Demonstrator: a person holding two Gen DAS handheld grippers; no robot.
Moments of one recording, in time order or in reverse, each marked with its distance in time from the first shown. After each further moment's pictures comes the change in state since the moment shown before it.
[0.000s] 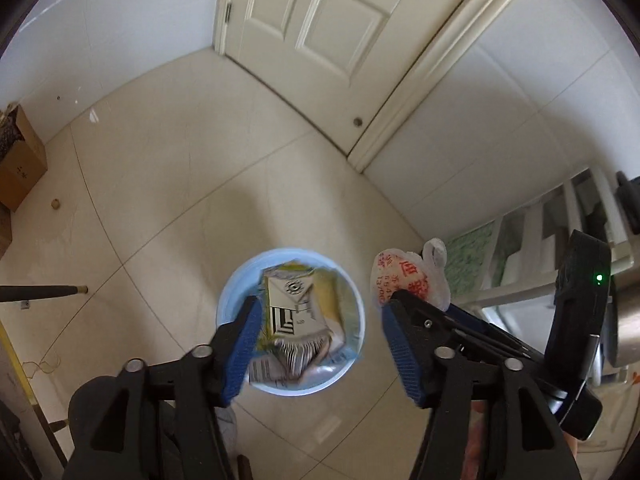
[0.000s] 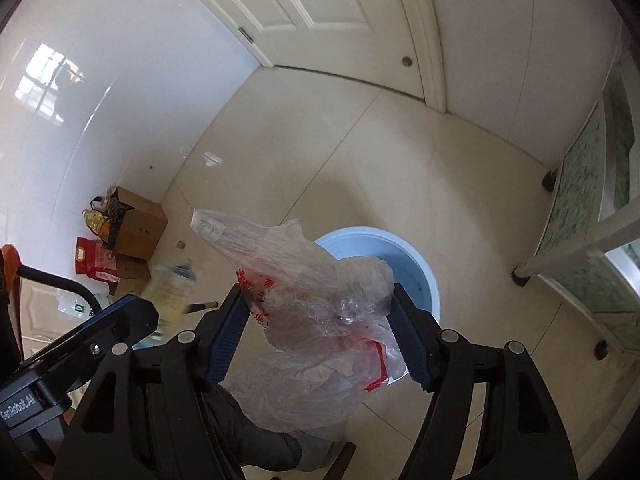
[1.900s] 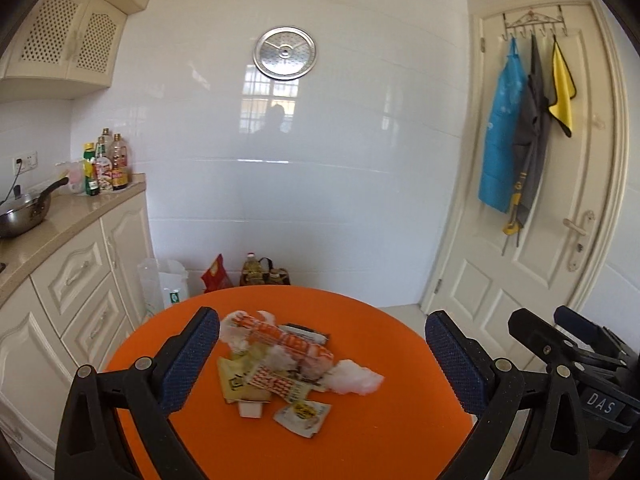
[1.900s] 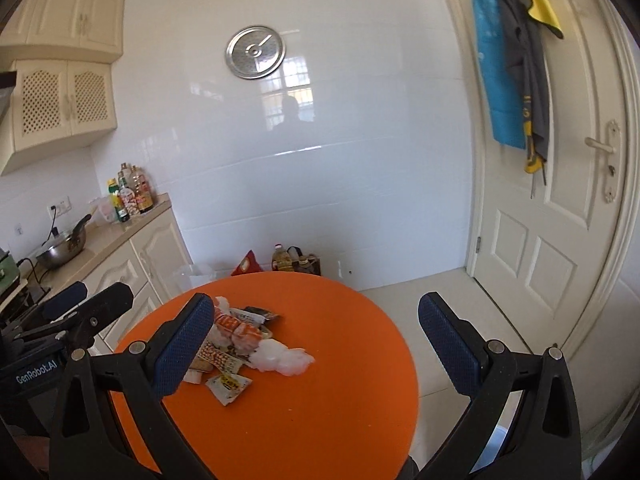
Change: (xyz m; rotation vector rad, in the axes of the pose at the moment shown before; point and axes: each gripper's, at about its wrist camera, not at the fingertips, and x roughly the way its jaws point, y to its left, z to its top) left arm -0.517 0.063 -0.462 -0.344 -0.963 0.552; right arm -0.300 0.465 -0.202 -0.809 -0.556 0.347
